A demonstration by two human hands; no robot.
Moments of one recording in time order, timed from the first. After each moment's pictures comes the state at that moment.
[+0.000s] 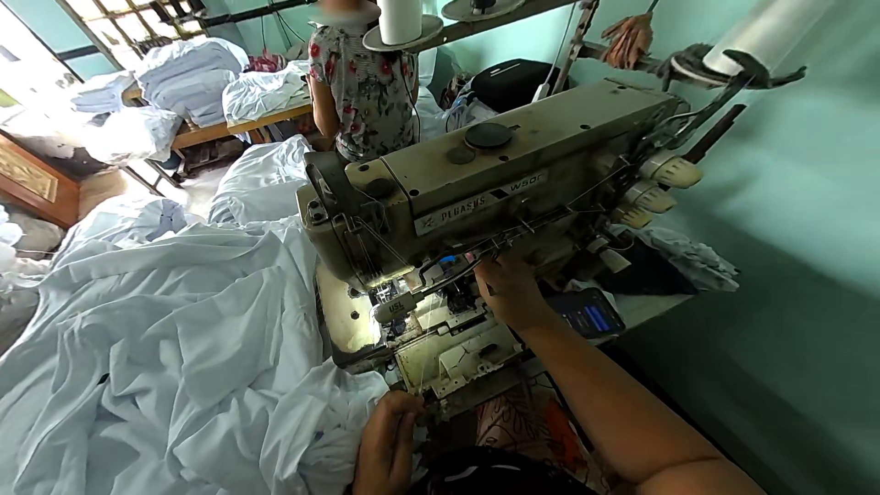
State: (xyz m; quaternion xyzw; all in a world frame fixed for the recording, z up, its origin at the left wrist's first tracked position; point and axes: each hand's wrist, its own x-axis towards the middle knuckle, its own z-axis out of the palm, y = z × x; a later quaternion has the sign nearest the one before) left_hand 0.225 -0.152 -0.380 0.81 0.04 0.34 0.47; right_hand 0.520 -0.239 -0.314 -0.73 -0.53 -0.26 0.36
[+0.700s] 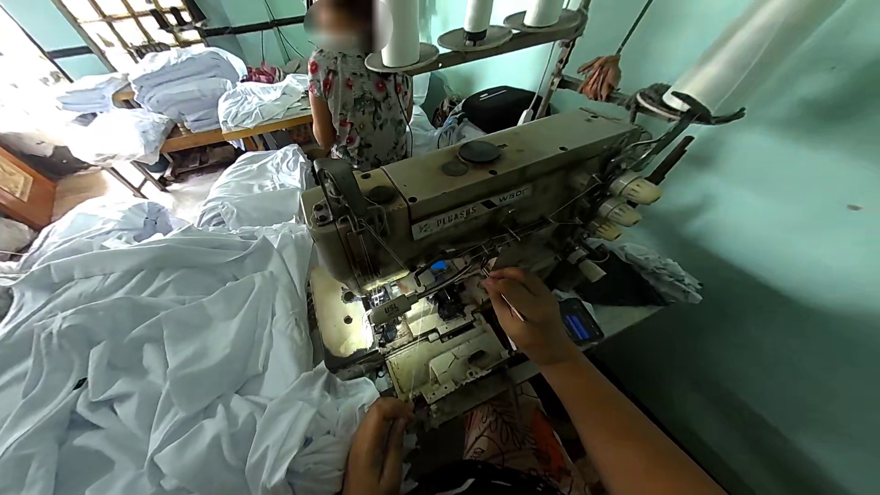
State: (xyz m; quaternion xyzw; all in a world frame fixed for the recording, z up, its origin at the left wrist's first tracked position) left_hand 0.223 -0.152 -0.381 0.81 0.05 0.34 0.47; right_hand 0.515 -0.280 -0.320 -0.69 -0.50 -0.30 0.44
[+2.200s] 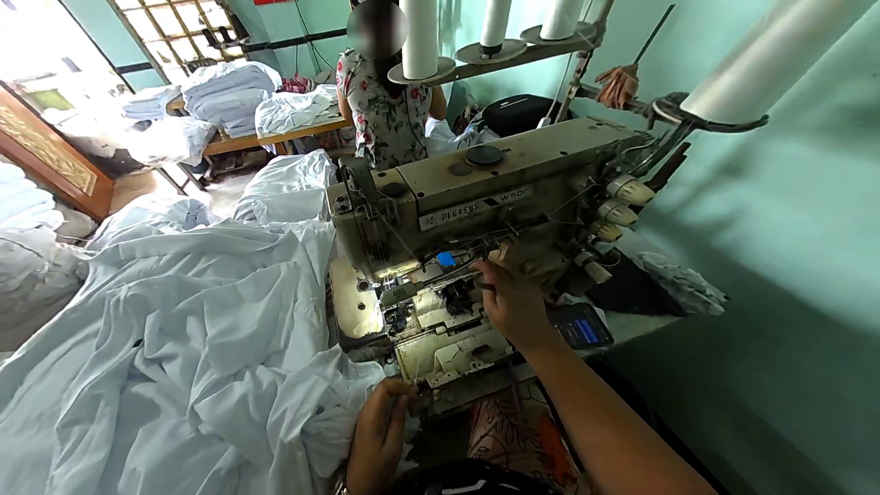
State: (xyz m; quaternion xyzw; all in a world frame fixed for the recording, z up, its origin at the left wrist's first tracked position) left_hand 0.225 -0.155 -0.381 0.80 0.06 0.35 0.47; right_hand 0.502 -0.259 -0.304 -0.76 -0.47 -0.25 0.36
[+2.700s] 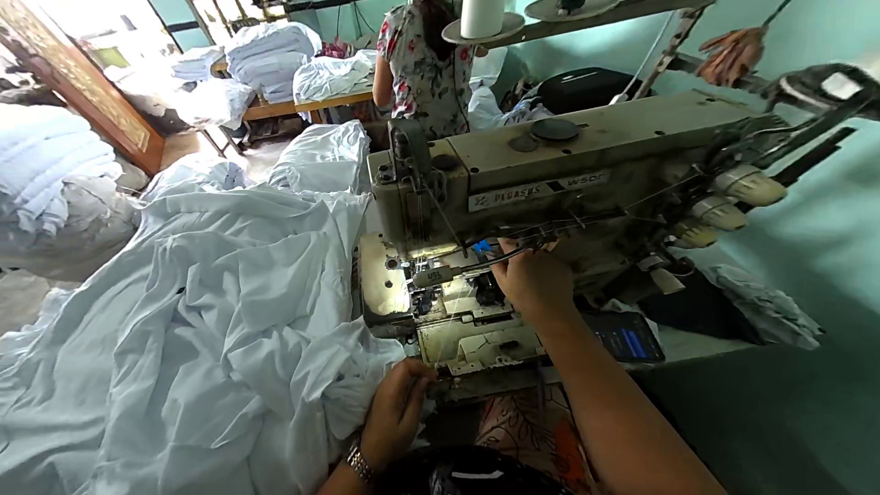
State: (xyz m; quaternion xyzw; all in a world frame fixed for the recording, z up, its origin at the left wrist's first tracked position) left_hand 0.222 -0.153 -0.377 0.81 0.06 0.33 0.47; right_hand 0.499 -0.218 -0.278 -0.91 -0.37 -0.09 0.17
